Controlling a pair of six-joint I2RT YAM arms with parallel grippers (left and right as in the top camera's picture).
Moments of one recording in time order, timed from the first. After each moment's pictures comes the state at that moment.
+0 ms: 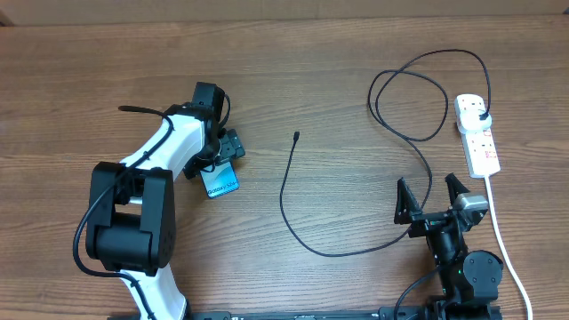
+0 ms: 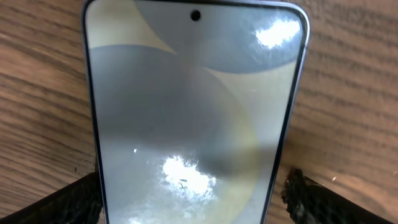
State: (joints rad) left arm -0.17 1.96 1.26 -0.75 -0.04 -0.62; right arm 0.00 0.01 0.02 -0.02 -0.15 0.17
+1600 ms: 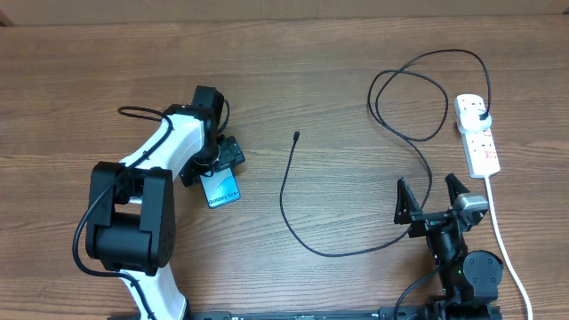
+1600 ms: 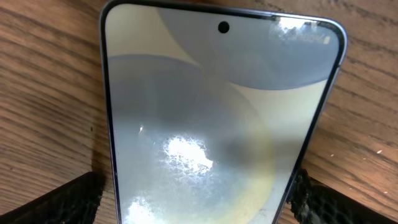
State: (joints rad) left arm -0.17 1.97 1.26 -0.85 -0.03 -0.62; right arm 0.00 0.01 0.02 -0.02 -0.15 0.17
